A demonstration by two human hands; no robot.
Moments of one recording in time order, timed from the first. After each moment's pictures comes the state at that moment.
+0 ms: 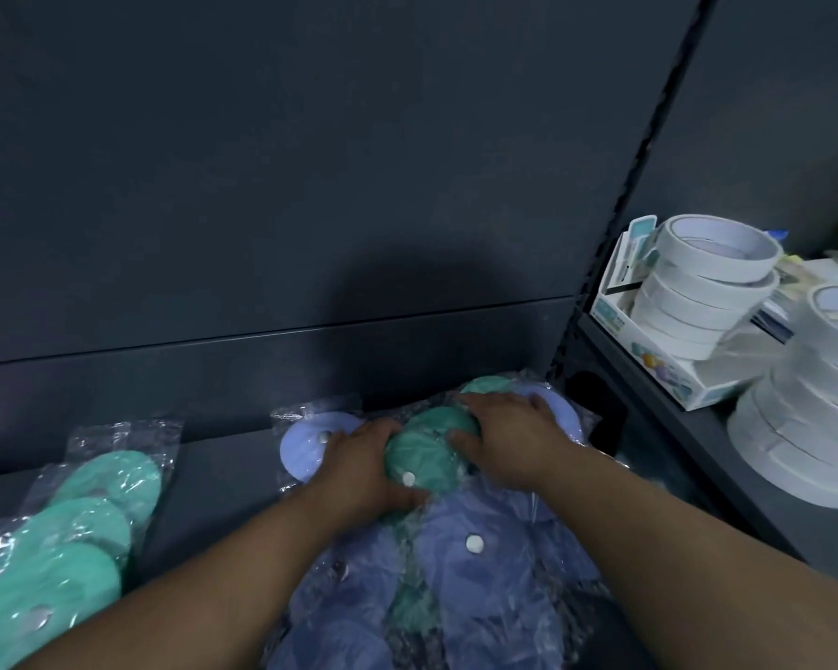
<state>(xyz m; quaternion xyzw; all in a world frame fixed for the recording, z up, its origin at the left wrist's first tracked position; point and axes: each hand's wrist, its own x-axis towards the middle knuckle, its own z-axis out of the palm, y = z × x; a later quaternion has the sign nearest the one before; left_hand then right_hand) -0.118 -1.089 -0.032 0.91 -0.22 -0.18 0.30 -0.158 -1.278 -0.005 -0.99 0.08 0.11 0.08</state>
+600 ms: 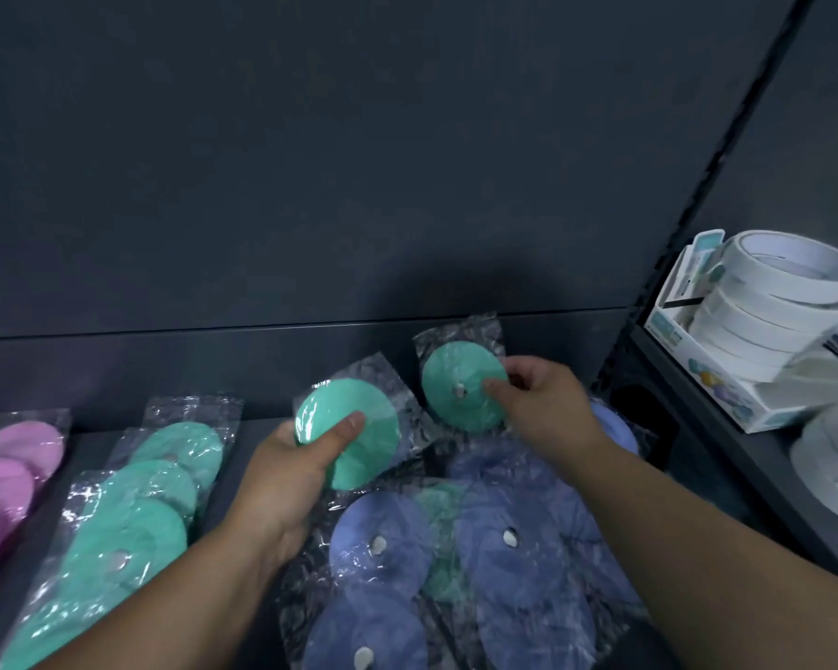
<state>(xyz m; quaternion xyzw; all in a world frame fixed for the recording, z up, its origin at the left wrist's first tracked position) -0.144 -1.023 0.003 0.64 0.12 -0.13 0.75 -0.150 -1.251 0.021 -0.81 0.15 -0.10 0.56</state>
